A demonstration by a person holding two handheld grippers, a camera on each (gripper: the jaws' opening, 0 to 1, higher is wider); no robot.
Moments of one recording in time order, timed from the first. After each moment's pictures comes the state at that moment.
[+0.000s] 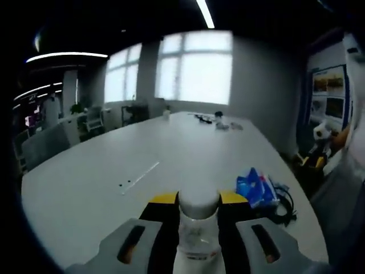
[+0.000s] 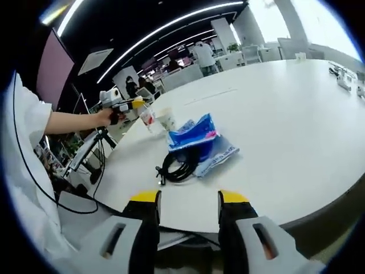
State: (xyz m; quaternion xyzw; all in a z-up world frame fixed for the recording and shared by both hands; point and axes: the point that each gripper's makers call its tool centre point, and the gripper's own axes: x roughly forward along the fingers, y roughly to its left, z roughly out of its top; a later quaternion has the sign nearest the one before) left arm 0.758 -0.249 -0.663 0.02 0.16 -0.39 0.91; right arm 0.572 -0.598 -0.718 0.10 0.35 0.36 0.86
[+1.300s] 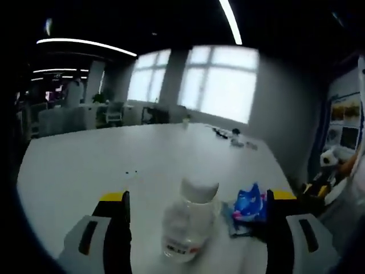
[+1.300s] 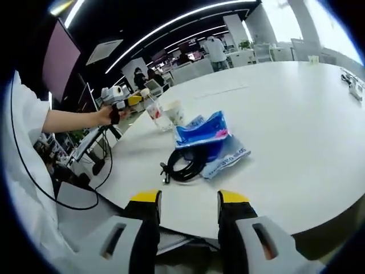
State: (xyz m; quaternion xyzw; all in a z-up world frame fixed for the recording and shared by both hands) left arm 0.731 -0.252 -0.660 -0.11 0.15 -0.29 0.94; right arm 0.575 -0.579 -0.721 0.07 0.36 0.40 0.84
